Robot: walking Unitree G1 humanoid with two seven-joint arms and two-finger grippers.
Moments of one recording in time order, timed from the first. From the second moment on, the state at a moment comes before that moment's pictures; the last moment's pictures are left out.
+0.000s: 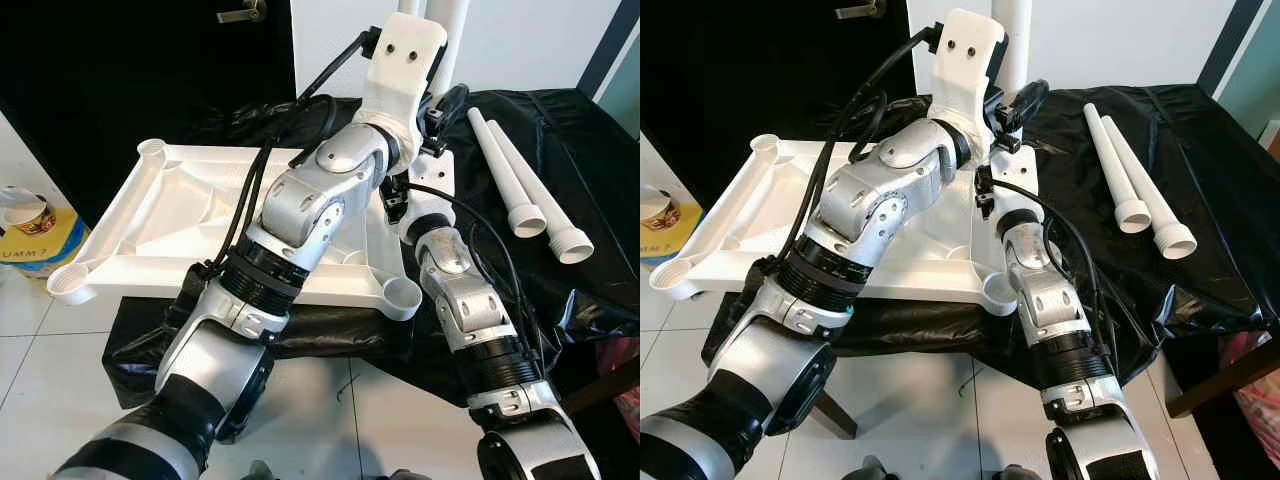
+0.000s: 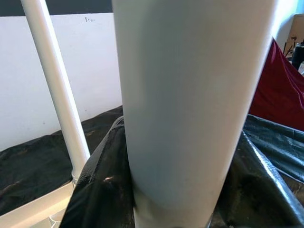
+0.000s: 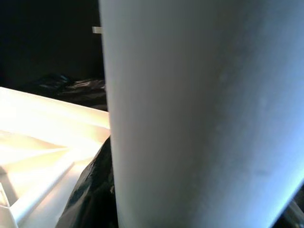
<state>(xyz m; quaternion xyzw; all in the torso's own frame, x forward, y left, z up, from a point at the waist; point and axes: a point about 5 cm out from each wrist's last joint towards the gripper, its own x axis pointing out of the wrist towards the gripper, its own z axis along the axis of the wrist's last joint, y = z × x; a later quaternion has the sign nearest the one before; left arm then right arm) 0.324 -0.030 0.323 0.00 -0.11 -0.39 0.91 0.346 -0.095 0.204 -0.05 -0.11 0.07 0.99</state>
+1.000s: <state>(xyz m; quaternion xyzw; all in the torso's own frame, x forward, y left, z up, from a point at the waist) 0.317 0.009 0.326 -0.06 -0.23 -0.33 0.91 0.352 -0.132 0.195 0.01 -0.07 -0.03 1.00</state>
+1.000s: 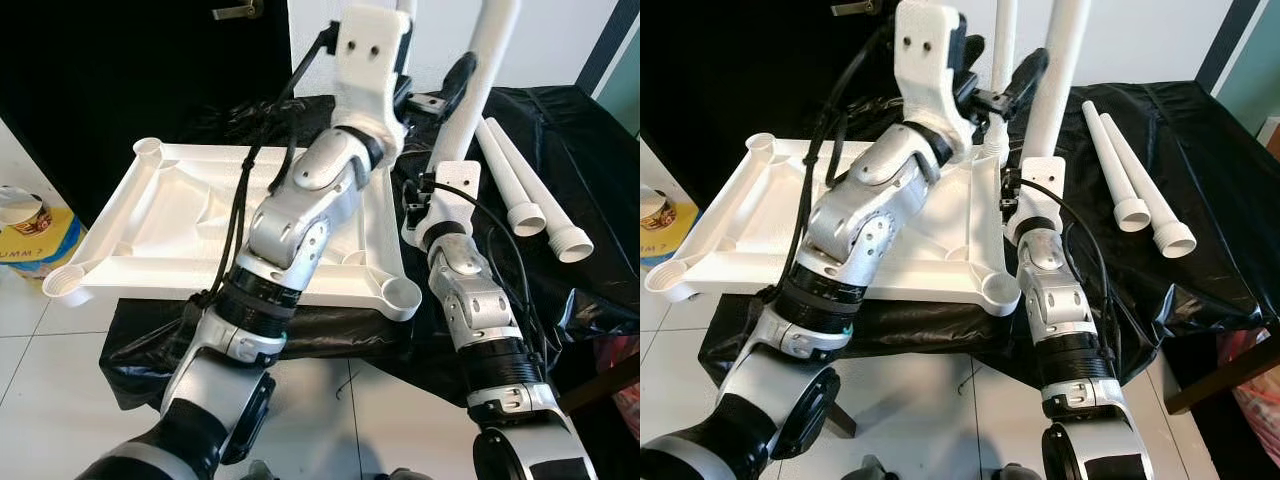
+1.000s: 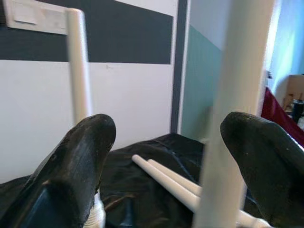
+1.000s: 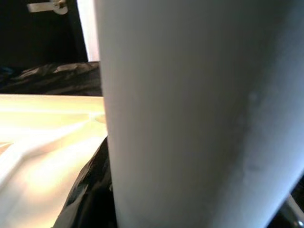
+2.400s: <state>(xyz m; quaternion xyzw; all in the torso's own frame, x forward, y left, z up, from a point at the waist) 0.277 0.079 0.205 0.06 -0.11 -0.36 0.92 0.319 -0.131 0.164 0.06 -0.03 0.10 0.99</state>
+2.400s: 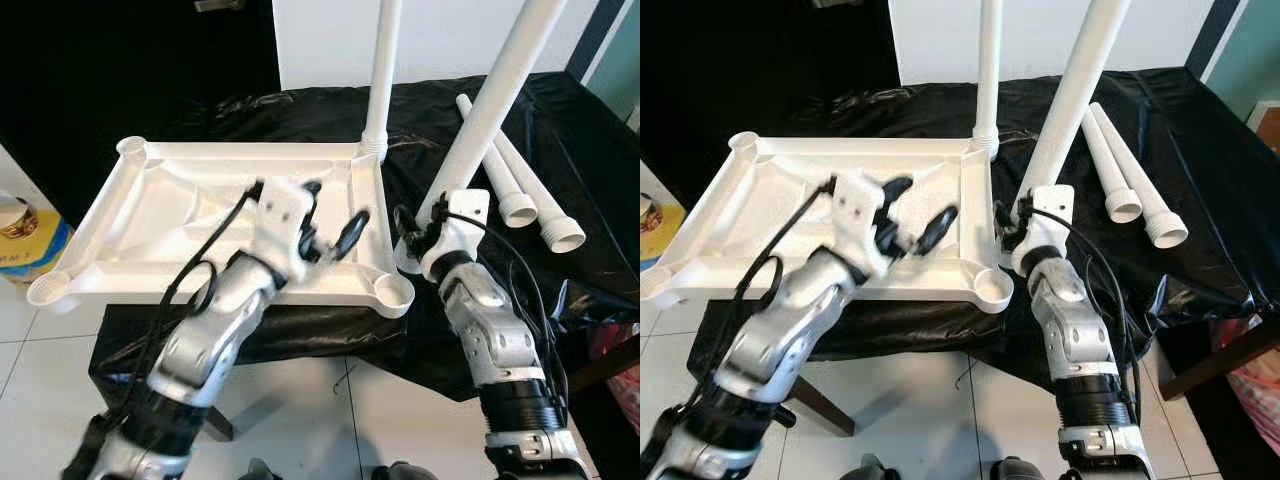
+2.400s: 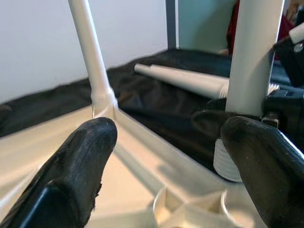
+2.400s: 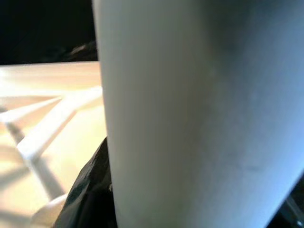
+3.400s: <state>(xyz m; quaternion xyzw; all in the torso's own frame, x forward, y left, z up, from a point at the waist) 0.256 0.083 0.179 0.09 -0.06 -0.43 0.90 0.298 -0.115 0.151 -0.03 -0.06 0.19 0.98</state>
